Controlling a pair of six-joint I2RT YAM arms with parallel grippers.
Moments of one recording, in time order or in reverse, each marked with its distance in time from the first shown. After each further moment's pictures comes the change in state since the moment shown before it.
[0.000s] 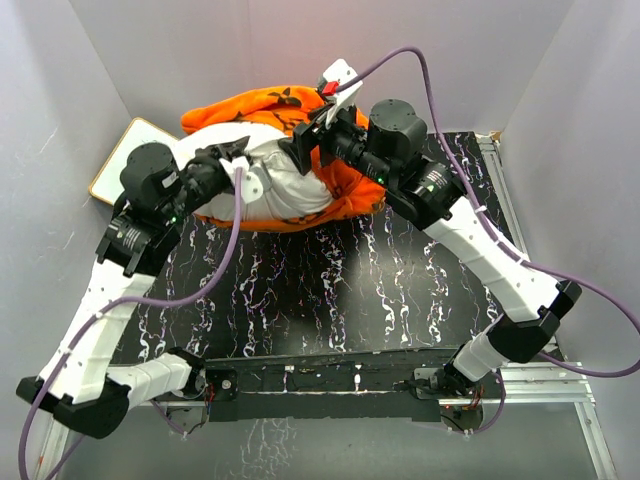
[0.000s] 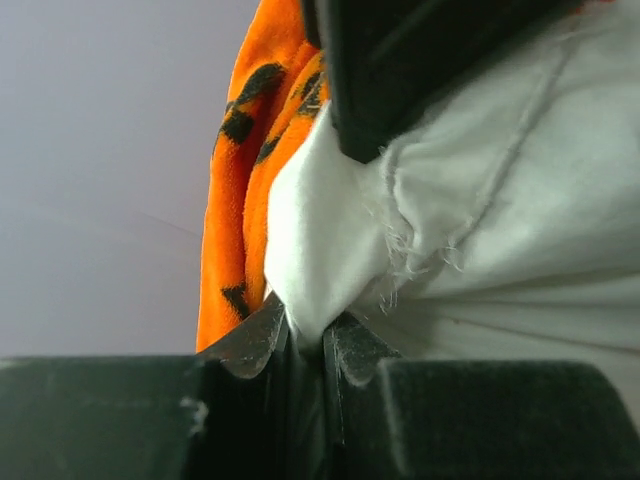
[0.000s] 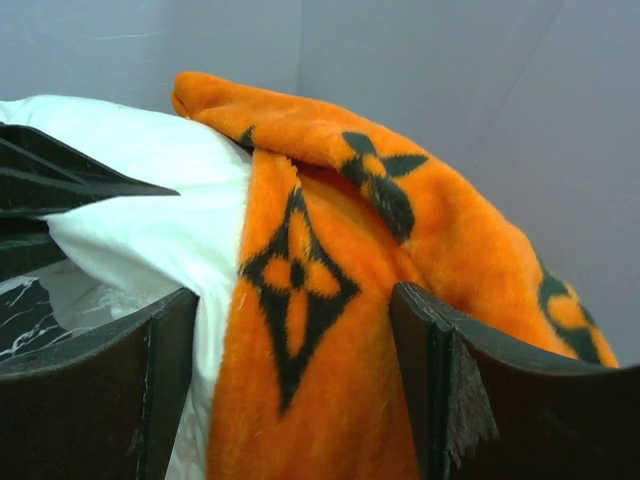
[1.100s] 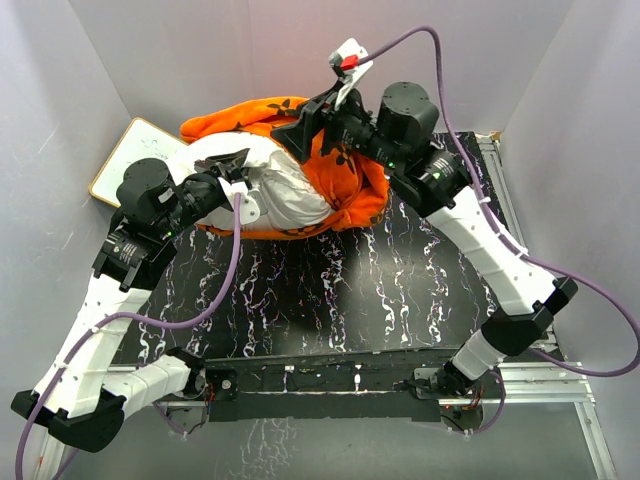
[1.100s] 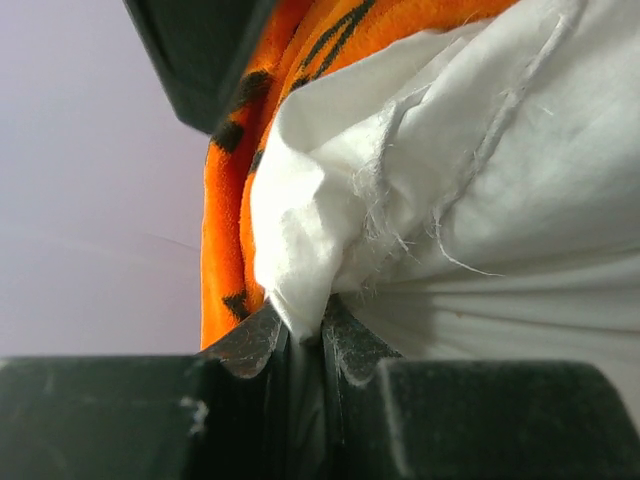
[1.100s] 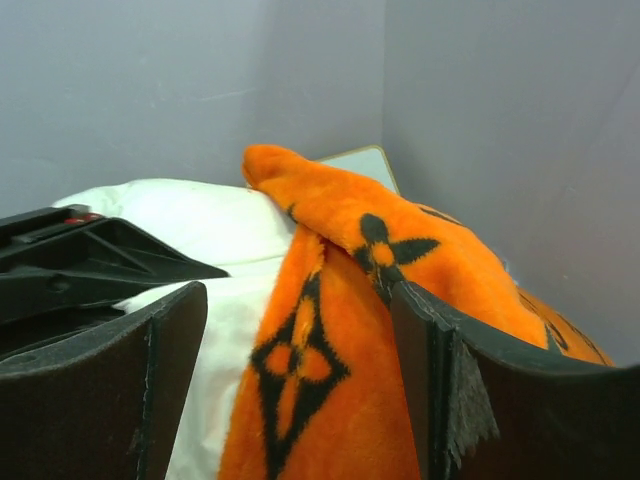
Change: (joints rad) left arm 0.000 -0.111 -0.130 0.007 0.057 0.105; right arm -0.061 0.032 0.096 0.029 -0.285 0.229
